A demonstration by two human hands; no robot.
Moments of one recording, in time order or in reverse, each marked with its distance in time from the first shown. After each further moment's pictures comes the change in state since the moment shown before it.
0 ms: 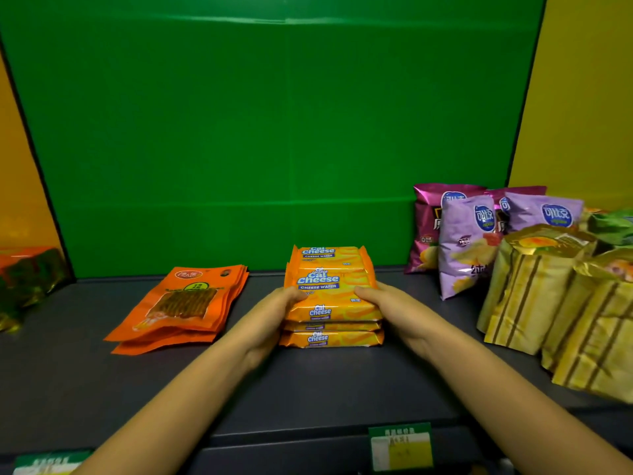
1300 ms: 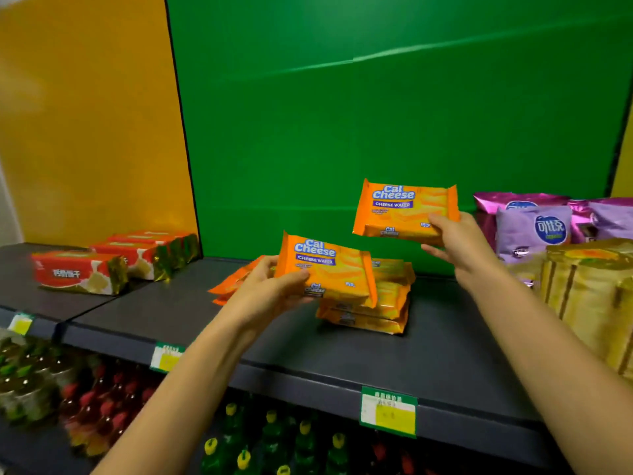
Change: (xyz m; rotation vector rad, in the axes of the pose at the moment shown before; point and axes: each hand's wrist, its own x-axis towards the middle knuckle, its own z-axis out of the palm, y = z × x) left_hand -0.106 0.024 0.028 -0.063 0.485 0.344; right_hand 0.014 -0.070 -0.052 0.252 0.193 -0.306
